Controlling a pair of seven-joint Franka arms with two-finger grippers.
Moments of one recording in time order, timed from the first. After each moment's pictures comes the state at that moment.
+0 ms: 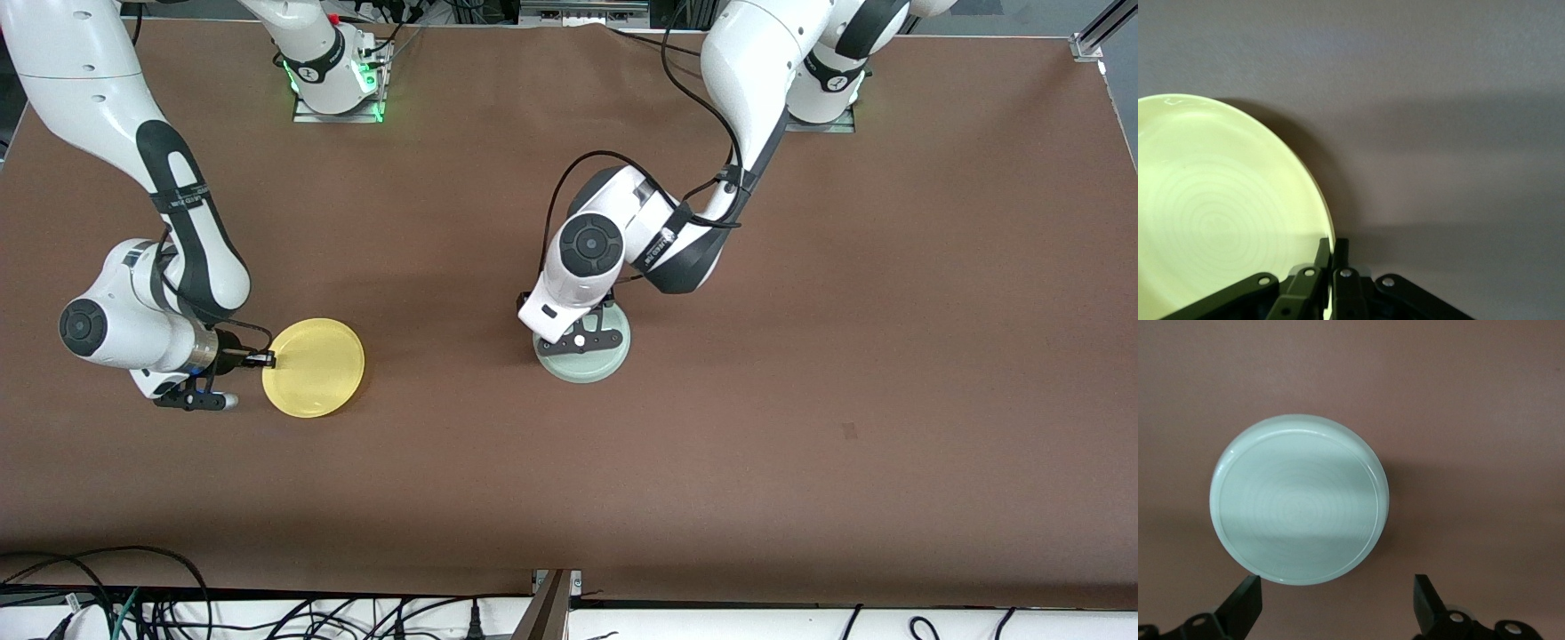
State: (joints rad) left arm -0.68 0.88 -0.01 -1.07 -0.20 1.94 -0.78; right arm -0.06 0.64 -0.01 -1.75 0.14 2.28 -0.11
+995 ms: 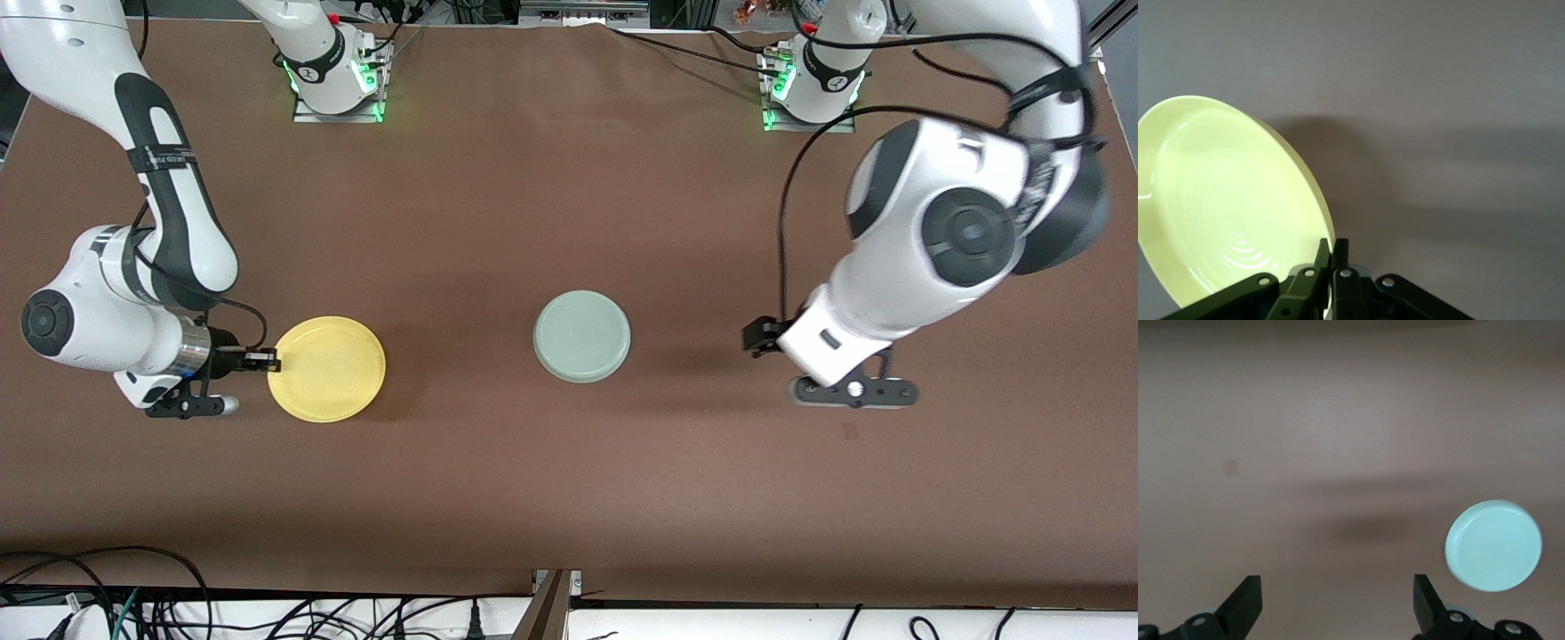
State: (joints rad) left arm -0.30 0.55 0.02 -1.08 -0.03 1.60 -0.22; right arm -0.06 0.56 0.09 -1.65 0.14 2.11 -0.10
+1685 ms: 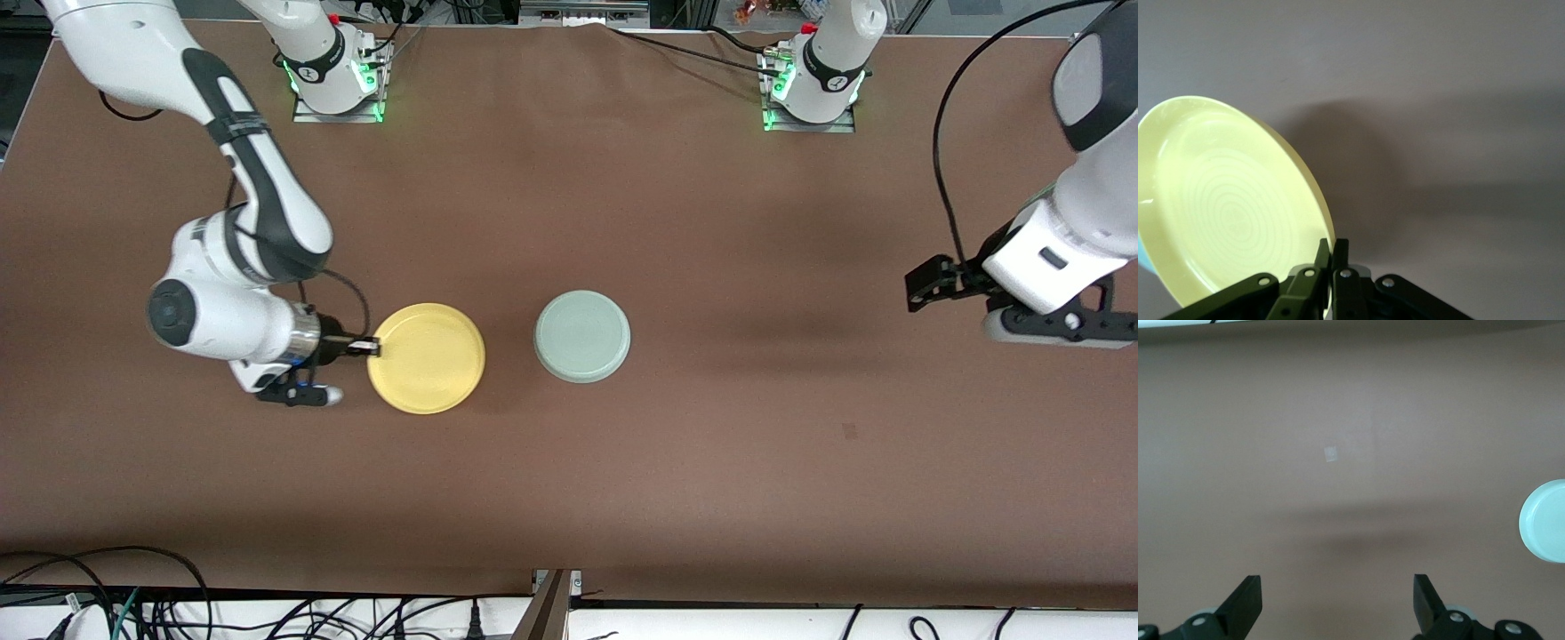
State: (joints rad) left arm -0.06 0.19 -0.04 -1.46 0.02 1.68 -0.05; right arm 0.03 0.57 0.29 -1.65 0.19 2.13 0.31
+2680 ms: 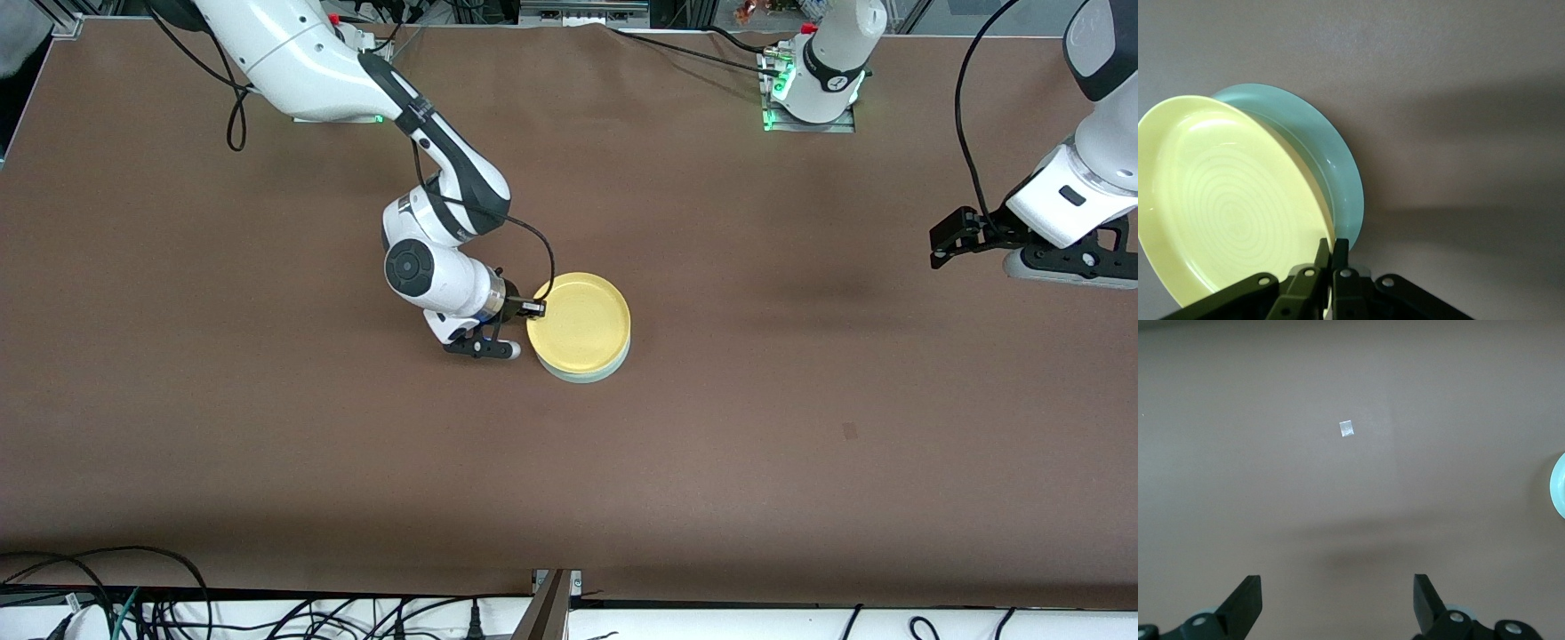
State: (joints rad) left arm 0.03 -0.01 -0.06 -1.78 0.02 1.82 0.07; right arm 0.36 0.72 0.30 -1.65 0.25 2.42 0.54
